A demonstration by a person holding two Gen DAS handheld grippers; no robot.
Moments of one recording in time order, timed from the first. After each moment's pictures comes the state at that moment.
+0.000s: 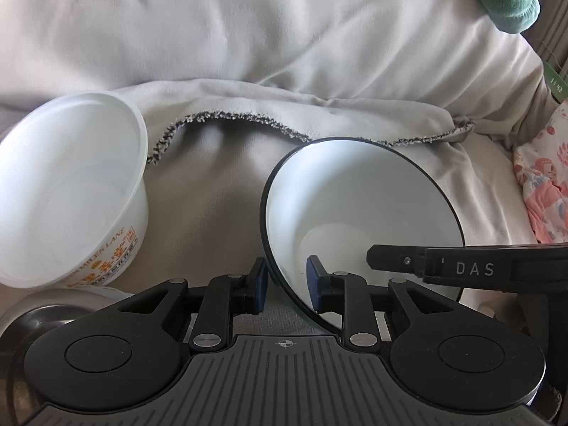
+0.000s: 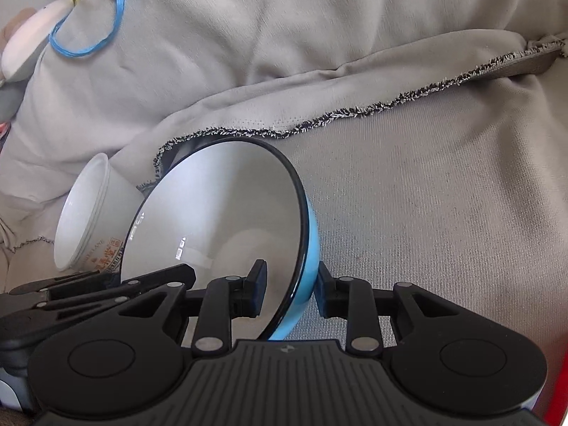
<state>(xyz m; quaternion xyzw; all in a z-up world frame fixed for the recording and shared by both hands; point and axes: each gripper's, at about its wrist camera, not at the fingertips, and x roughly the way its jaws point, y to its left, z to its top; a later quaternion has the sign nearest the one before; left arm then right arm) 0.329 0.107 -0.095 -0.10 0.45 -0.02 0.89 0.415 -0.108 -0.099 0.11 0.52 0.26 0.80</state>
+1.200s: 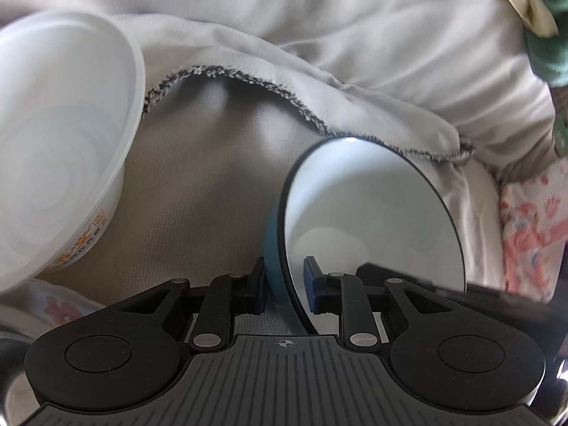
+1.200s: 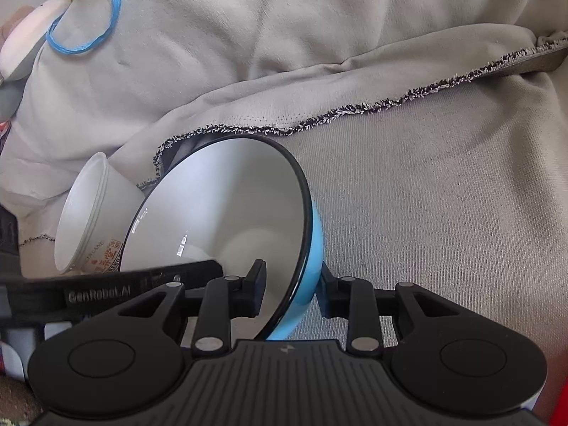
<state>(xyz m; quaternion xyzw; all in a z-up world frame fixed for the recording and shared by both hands) 0.366 0.139 -0.123 -0.24 0.50 -0.04 0.83 0.424 -0.102 -0.102 0.11 0.53 0.27 0.80</state>
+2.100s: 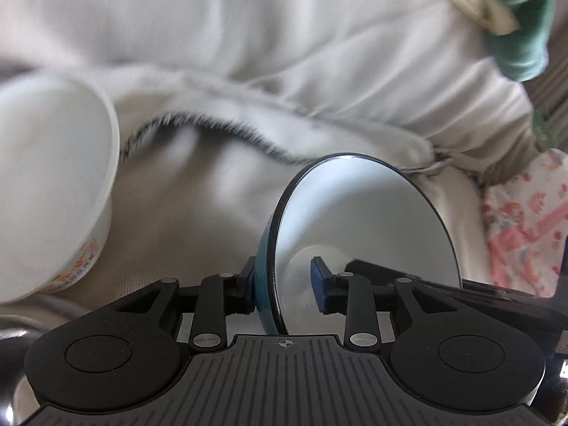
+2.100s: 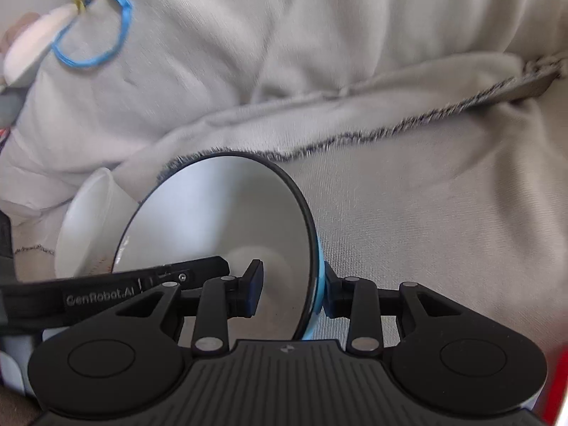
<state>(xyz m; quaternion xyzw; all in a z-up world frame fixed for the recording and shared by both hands) 0.349 0.116 -0.081 -0.20 0.44 -0.06 0.87 0.406 -0.099 -0.084 0.11 0.49 0.25 0.83</state>
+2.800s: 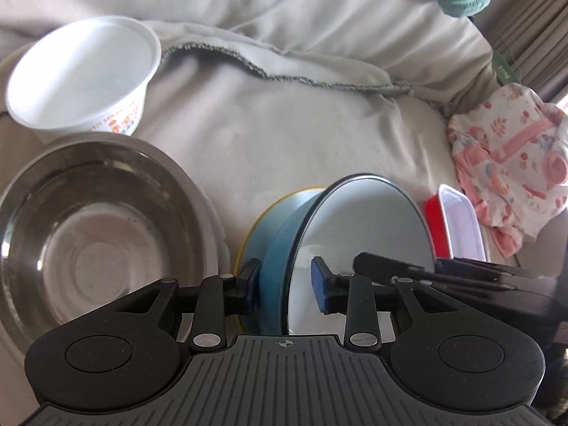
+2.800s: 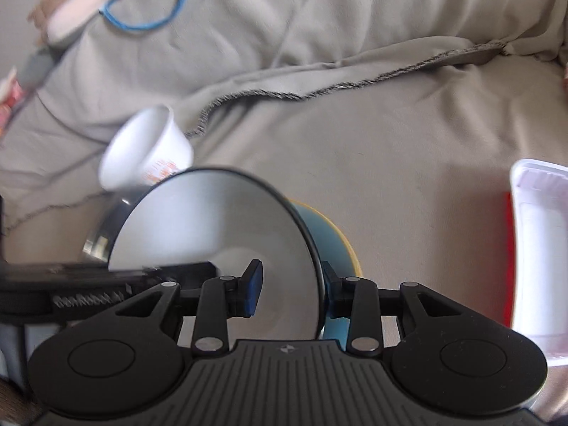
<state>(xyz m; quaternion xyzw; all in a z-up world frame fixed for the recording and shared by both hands) 0.237 0.113 -0.075 -0.18 0.49 -0.11 0.84 0.271 -0.115 -0.053 0.07 0.51 0.21 0.83</state>
